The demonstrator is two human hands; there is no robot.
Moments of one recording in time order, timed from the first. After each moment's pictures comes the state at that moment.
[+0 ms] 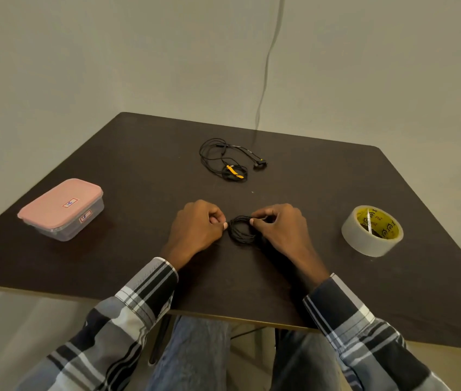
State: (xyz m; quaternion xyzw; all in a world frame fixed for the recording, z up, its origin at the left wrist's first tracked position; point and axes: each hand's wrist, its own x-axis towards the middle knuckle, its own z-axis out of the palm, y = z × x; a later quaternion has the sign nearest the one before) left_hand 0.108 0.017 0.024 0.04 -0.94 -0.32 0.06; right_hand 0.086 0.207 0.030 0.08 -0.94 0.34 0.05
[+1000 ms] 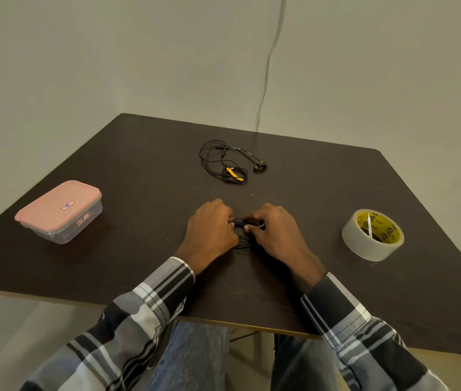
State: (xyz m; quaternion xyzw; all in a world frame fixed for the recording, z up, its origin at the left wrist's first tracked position) left_hand 0.104 0.044 0.029 -0.02 -0.97 -0.20 0.11; right_hand 0.079 0.198 0.024 0.19 -0.96 0.21 0.06
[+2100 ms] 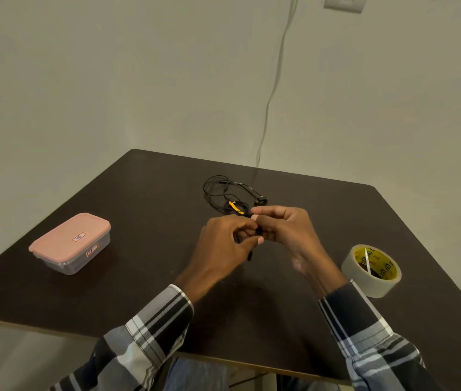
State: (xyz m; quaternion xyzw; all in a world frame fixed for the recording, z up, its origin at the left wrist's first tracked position) left_hand 0.115 0.047 0.067 -0.12 -0.85 -0.46 0.22; right_hand 0.080 0.197 0.096 0.06 -0.72 0.69 -0.04
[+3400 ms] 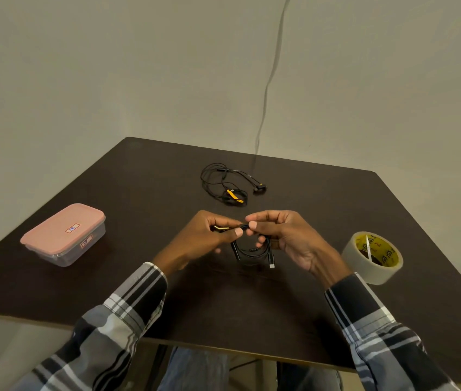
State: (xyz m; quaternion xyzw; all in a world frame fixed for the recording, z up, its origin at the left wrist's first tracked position) left_hand 0.099 0.010 0.049 -0.10 -0.79 -0.60 -0.04; right_hand 0.064 0.217 0.066 0.08 -0.68 0.70 -0.22
